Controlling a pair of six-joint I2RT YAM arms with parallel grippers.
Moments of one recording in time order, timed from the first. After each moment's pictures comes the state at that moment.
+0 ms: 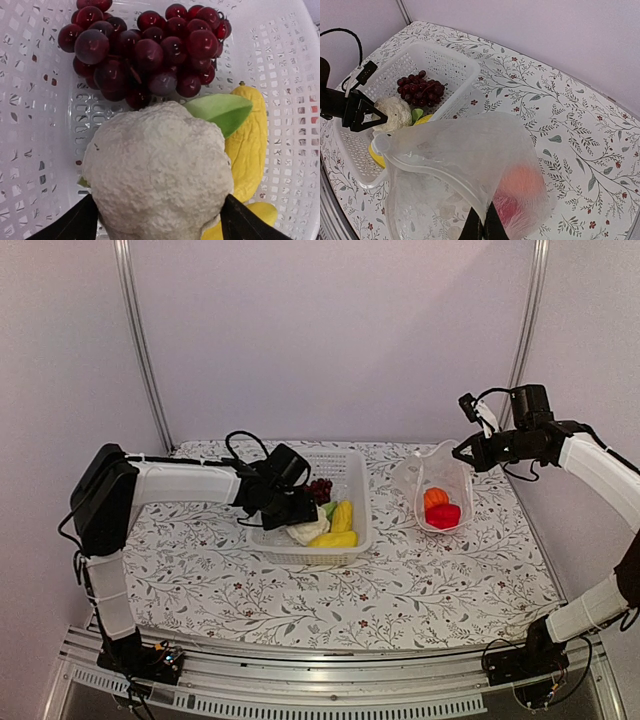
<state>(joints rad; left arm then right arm) -0.77 1.94 1.35 -0.40 -0.16 -0.80 0.18 1.38 1.25 -0.56 -0.46 -0.22</state>
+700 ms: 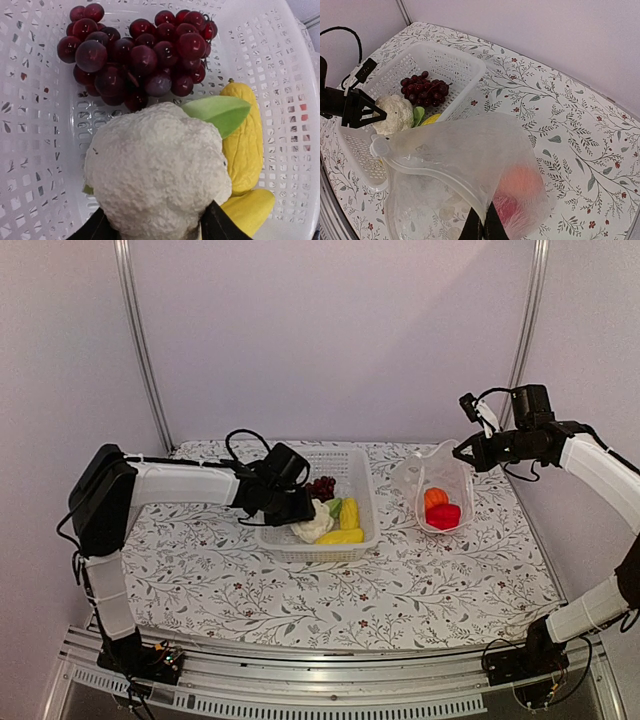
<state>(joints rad) -0.77 1.93 1.34 -0.33 -0.15 -0.77 0.18 1.37 1.24 -0.55 -0.46 -0.22</state>
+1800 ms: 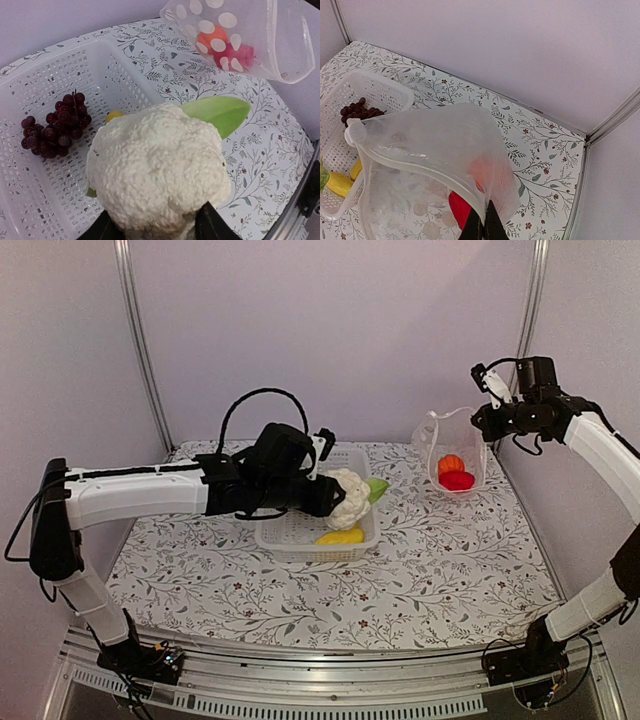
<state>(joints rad) -0.96 1.68 1.33 -0.27 -0.19 -0.38 0.18 1.43 1.45 -0.59 -0.14 -0.25</state>
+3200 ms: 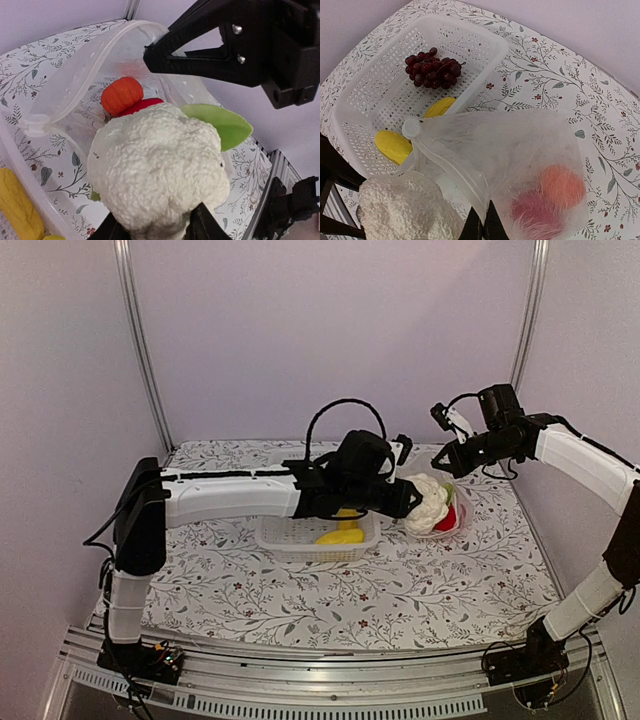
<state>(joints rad) -1.08 2.12 1.79 -0.14 -0.02 -0.44 0.31 1.51 1.33 -0.62 -0.38 -0.21</state>
